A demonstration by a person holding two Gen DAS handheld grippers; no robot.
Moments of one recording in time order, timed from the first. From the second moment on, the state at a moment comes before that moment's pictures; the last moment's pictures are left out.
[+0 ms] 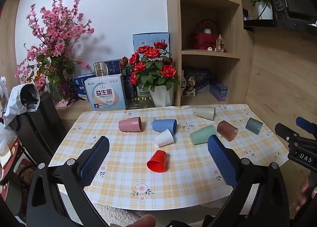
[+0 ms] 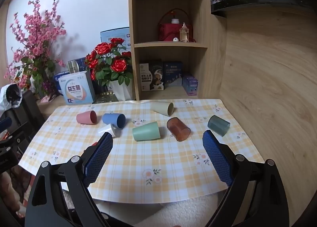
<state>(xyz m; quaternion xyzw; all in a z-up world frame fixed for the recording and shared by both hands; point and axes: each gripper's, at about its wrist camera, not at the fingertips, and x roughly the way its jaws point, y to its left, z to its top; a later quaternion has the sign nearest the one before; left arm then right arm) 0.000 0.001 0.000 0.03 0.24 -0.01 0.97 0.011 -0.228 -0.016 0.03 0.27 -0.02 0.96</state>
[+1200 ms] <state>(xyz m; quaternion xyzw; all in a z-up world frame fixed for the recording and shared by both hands) -0.003 -0.004 -0.002 0.03 0.23 -0.01 0.97 0.010 -0.227 -0.017 0.02 0.27 -0.02 0.96</state>
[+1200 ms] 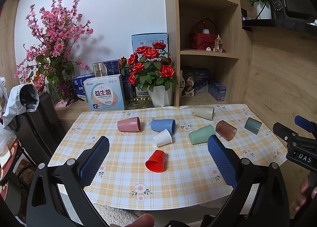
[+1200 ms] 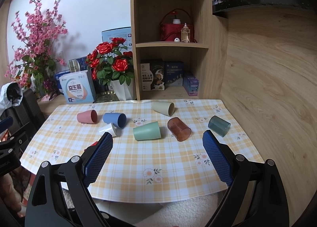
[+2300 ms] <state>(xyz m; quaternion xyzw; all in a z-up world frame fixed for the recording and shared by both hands) -0.006 -0.001 0.000 0.03 0.23 -0.01 0.97 0.009 -0.224 -0.018 0.02 0.27 -0.03 0.96</state>
